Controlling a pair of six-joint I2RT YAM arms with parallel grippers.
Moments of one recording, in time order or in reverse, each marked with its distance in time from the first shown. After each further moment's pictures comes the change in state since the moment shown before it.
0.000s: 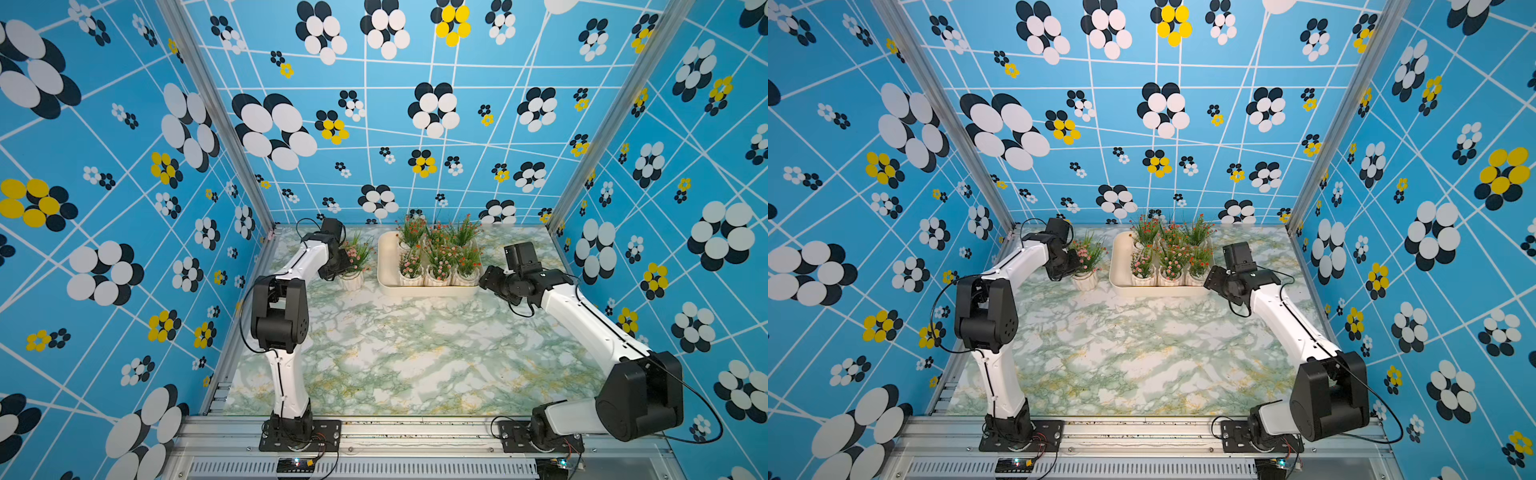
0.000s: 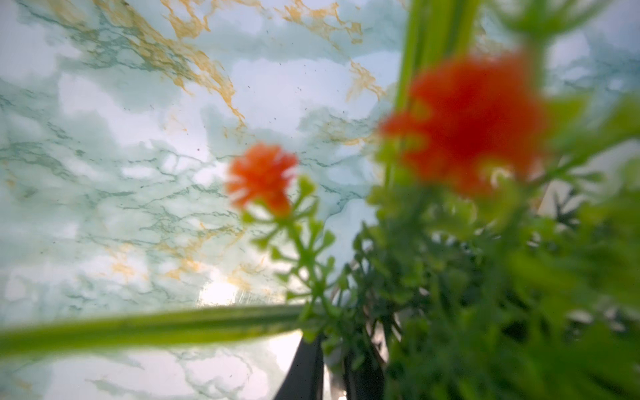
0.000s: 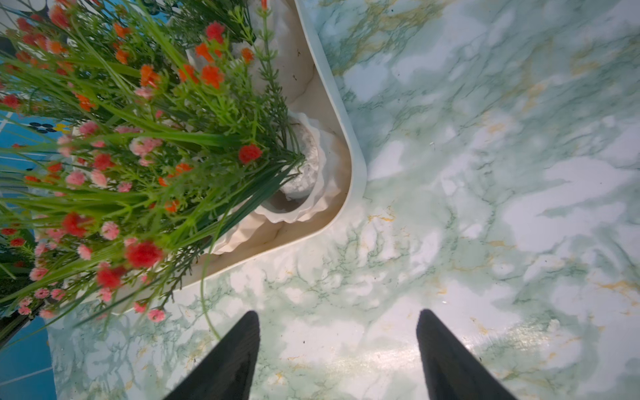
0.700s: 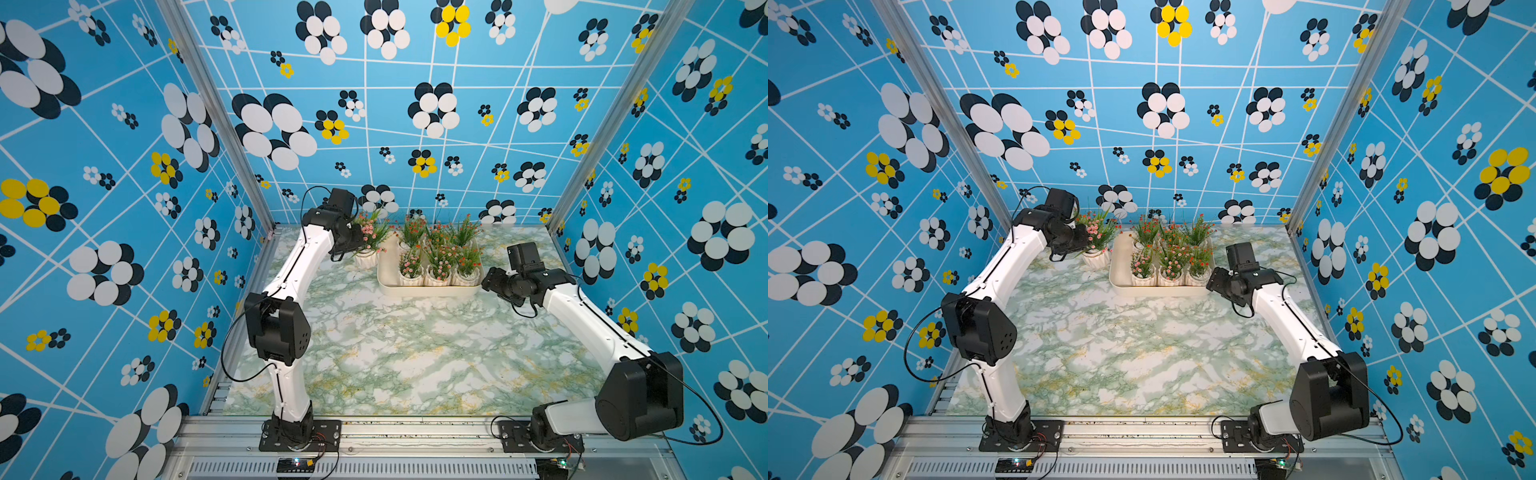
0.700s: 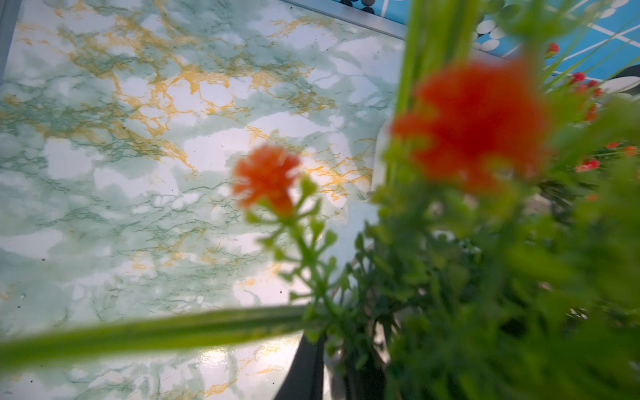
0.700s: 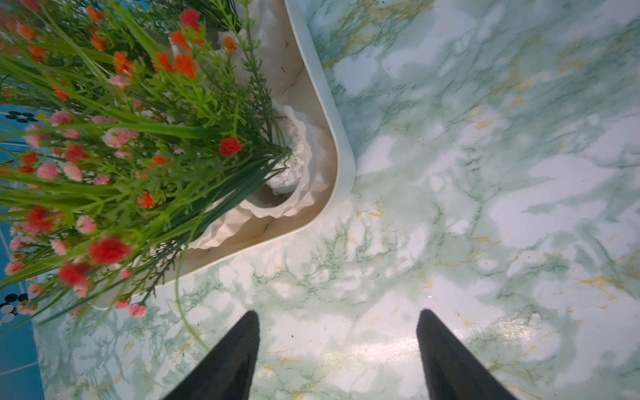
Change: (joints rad) left arm -0.122 -0.089 0.338 -0.215 0.030 0.087; right arm -0.023 0.000 0.000 -0.032 -0.014 -0.033
